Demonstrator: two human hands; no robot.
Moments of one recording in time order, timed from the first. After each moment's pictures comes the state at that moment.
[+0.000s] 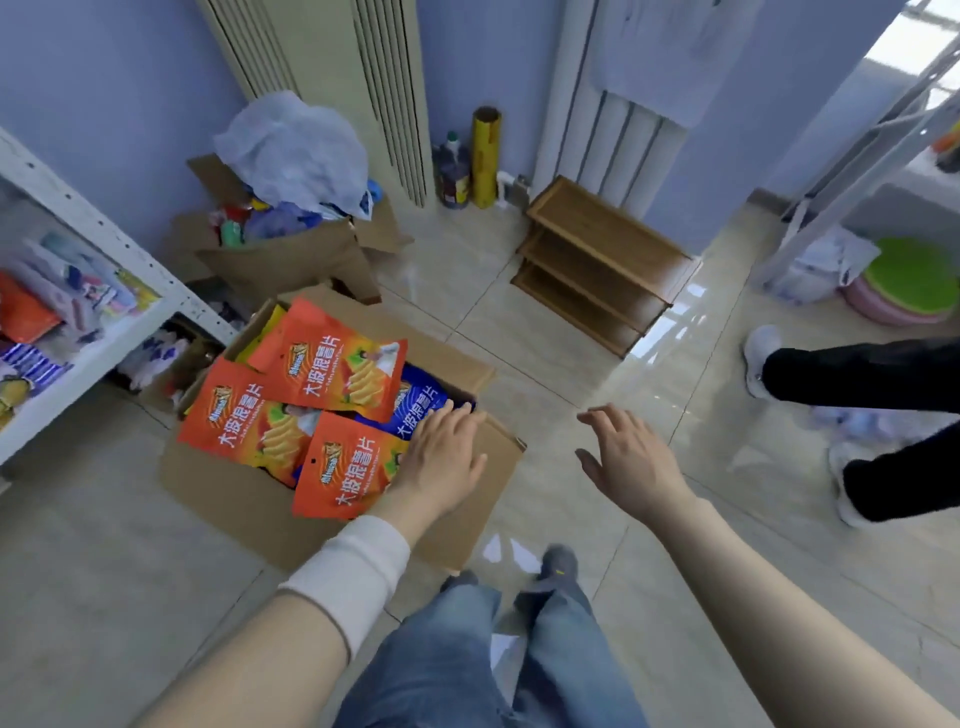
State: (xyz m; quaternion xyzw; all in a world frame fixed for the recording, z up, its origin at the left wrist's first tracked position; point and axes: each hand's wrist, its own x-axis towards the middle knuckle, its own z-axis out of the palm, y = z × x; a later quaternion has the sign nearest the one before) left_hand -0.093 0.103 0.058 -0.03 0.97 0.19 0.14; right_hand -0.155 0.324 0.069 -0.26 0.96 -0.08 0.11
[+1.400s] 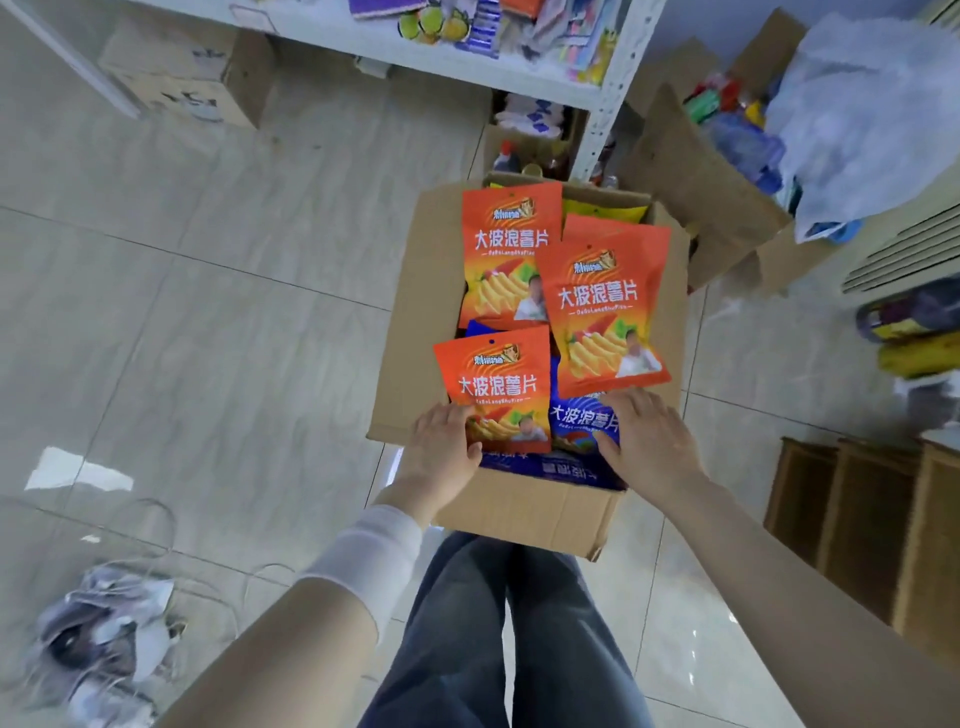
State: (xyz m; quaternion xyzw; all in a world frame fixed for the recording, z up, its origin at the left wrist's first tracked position) left_hand -0.028 0.070 -0.066 -0.64 0.70 0.32 0.04; right_hand -0.257 0.071 -0.016 -0.69 0.68 0.10 0.23
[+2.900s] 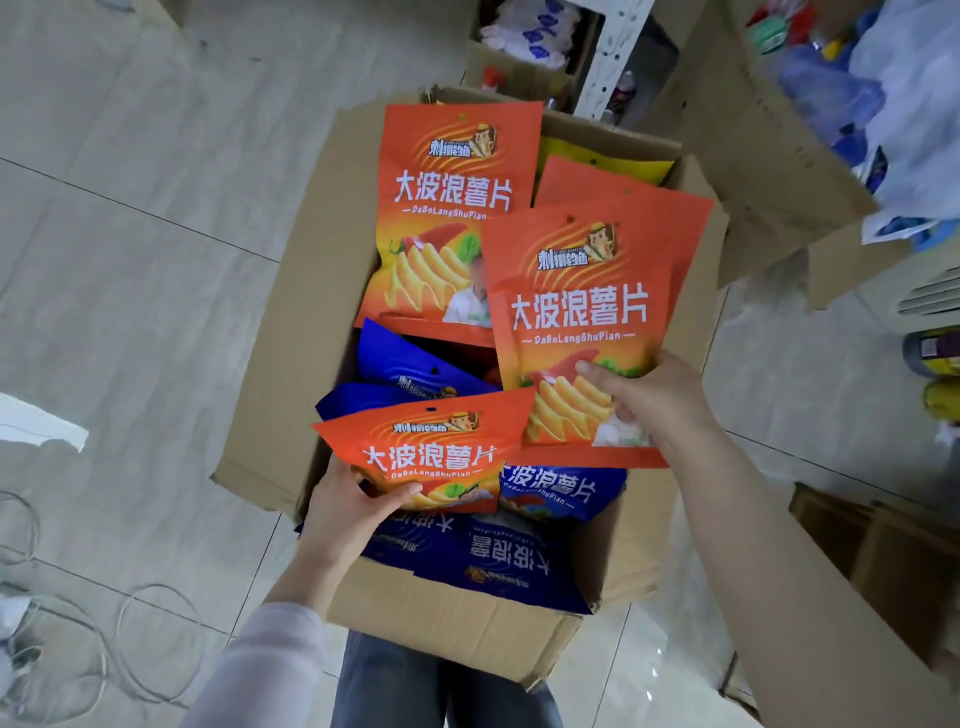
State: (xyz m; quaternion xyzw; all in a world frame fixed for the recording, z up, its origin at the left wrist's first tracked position) left_hand -0.065 0.063 -0.237 -0.75 0.39 0.50 -0.19; right_hand -0.340 -0.063 -0.180 -0.33 0.81 -0.11 0.47
